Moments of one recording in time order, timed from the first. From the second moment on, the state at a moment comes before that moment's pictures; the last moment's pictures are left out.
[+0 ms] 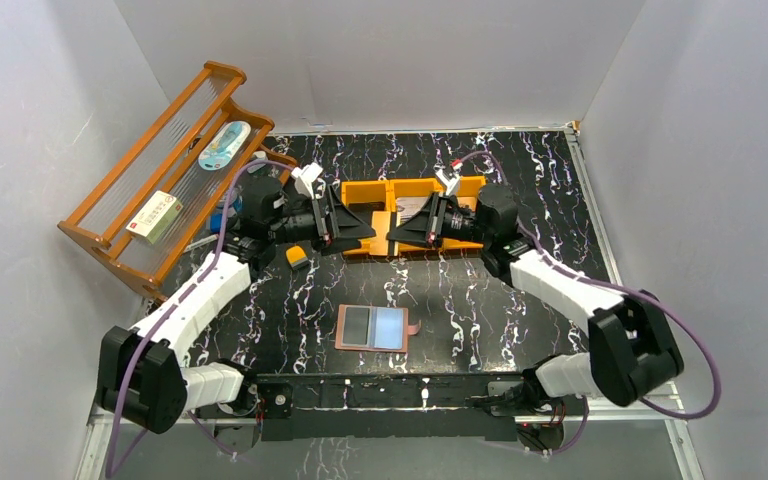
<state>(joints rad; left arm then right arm) -0.38 1.23 0.85 0.04 0.87 -0.94 0.51 1.37 0.76 0.55 -0.86 1.19</state>
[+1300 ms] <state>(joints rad) -0.37 0.79 0.70 -0.59 -0.23 -0.40 0.43 1.47 1.16 -0.43 0.22 -0.04</state>
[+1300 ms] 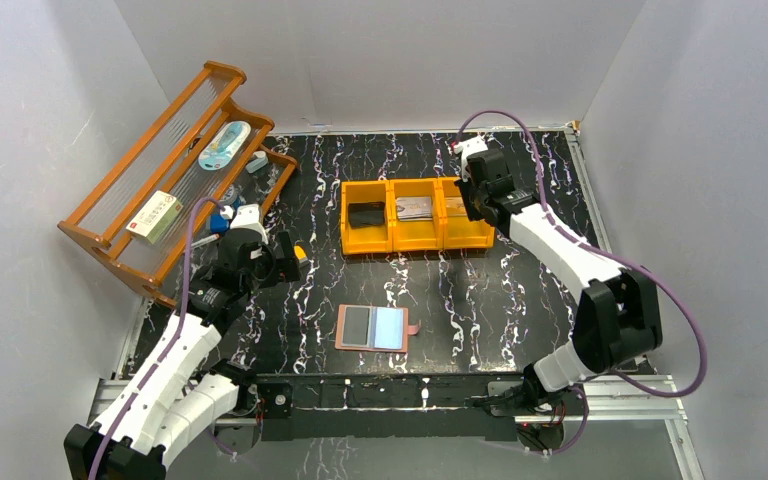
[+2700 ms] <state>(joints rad) -0.37 0.83 0.70 -0.59 -0.25 -0.35 0.37 1.95 1.29 -0.14 0.08 -0.99</state>
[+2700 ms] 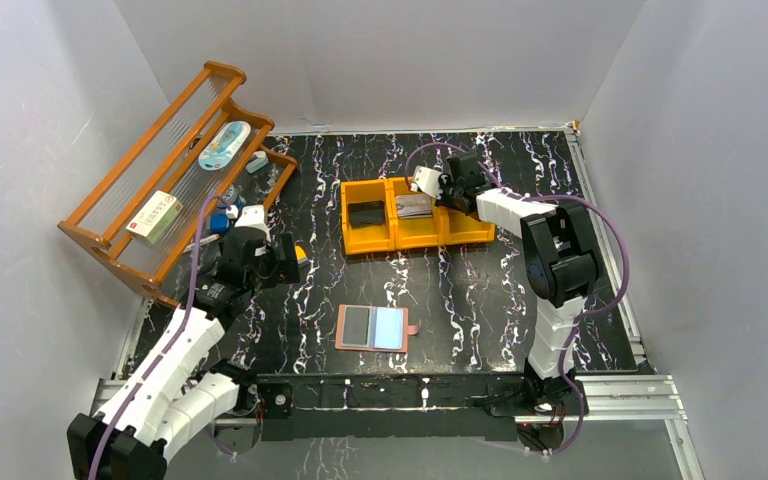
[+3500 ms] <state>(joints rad) -0.37 0.90 0.70 -0.60 -0.23 -0.34 0.34 1.94 1.26 -0.14 0.06 -1.01</state>
